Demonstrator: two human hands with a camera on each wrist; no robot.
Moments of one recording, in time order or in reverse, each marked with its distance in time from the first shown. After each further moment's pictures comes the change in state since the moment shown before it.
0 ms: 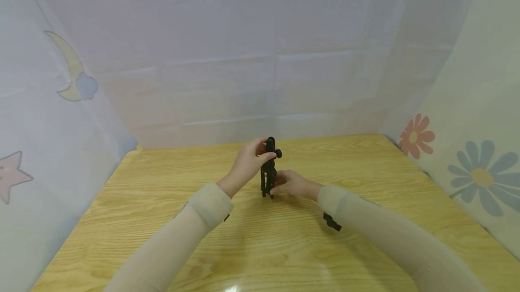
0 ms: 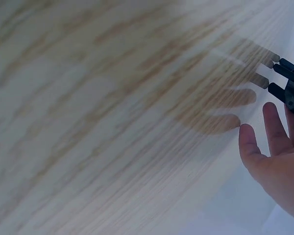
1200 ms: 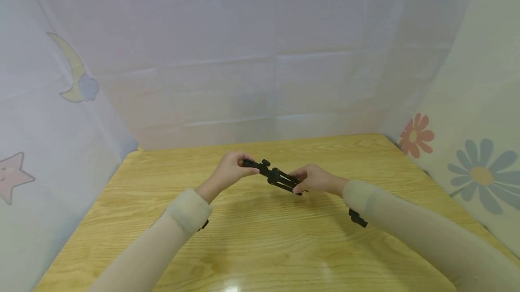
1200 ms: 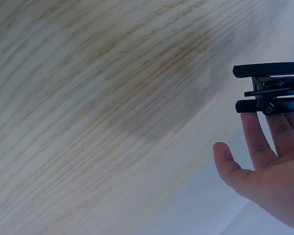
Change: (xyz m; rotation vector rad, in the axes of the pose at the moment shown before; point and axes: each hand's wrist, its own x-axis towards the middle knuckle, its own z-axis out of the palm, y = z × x) left_hand -0.019 -0.027 -0.034 0.041 -0.080 -0.171; right_hand -0.037 -0.020 -0.036 -0.253 0.115 0.150
